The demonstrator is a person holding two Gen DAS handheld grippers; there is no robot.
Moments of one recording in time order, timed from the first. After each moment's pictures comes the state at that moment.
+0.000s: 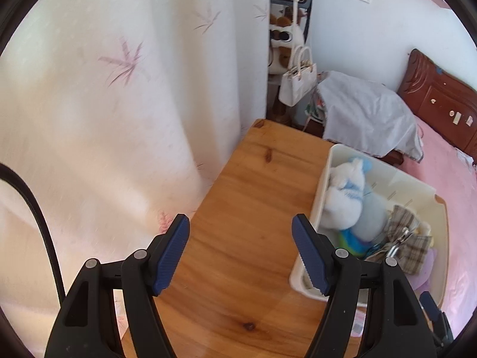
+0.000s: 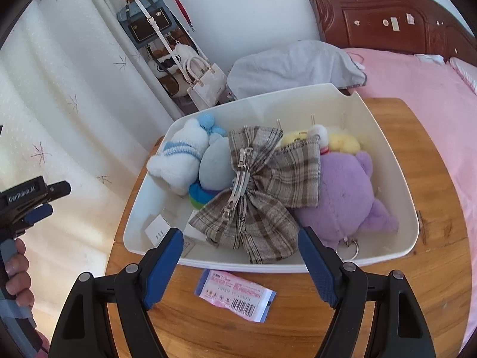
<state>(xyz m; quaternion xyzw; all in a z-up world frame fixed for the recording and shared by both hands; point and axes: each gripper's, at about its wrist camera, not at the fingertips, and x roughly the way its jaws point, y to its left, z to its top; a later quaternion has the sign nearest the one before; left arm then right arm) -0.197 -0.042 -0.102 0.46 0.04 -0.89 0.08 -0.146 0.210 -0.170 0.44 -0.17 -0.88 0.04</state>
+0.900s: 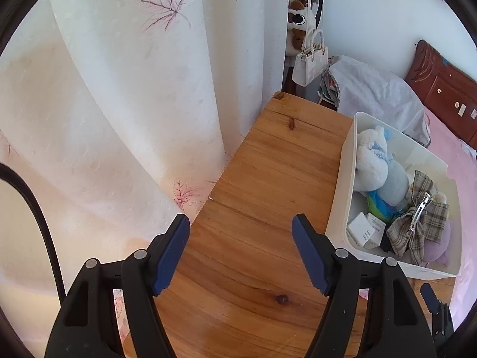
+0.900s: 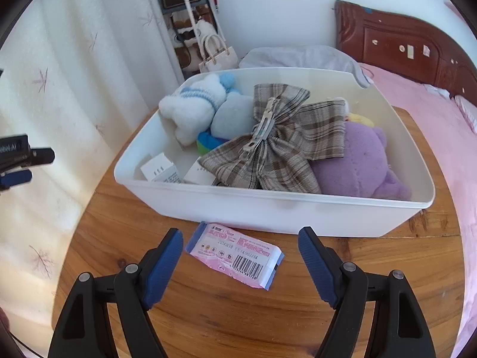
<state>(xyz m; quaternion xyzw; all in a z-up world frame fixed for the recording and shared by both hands) -0.163 -0.075 -0.130 0.48 0.04 -0.87 0.08 -0.114 0.159 -0.204 0.45 -0.06 -0.89 0.04</state>
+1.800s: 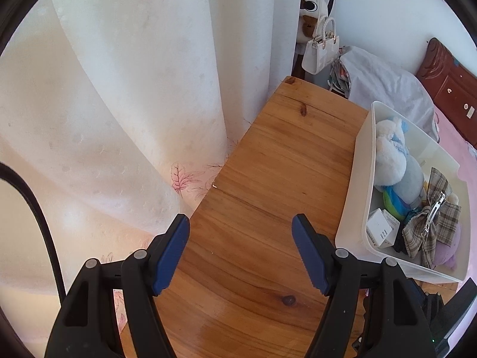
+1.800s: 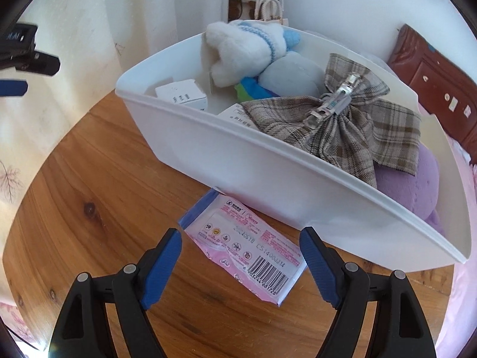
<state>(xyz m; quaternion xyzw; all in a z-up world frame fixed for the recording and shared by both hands) -0.170 -0.084 -0.153 0.51 0.05 -0.85 0.10 -0.134 0.115 -0.248 0.50 0.11 -0.86 0.10</state>
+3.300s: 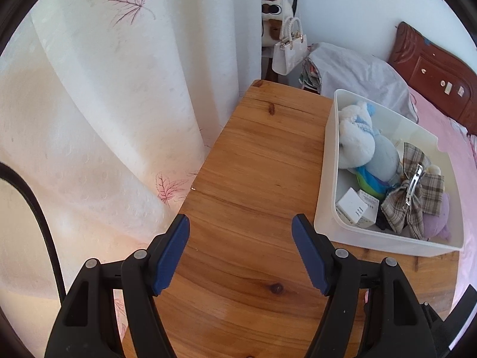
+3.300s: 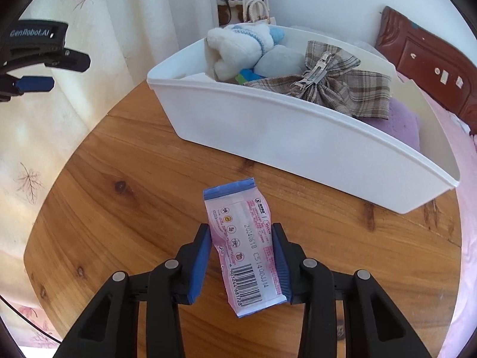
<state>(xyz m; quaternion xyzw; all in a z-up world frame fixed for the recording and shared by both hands) -0.153 -0.065 -0.142 0.49 0.01 -0.87 0.04 -0.090 0.130 -0.232 0.49 0.03 -0.86 0.09</state>
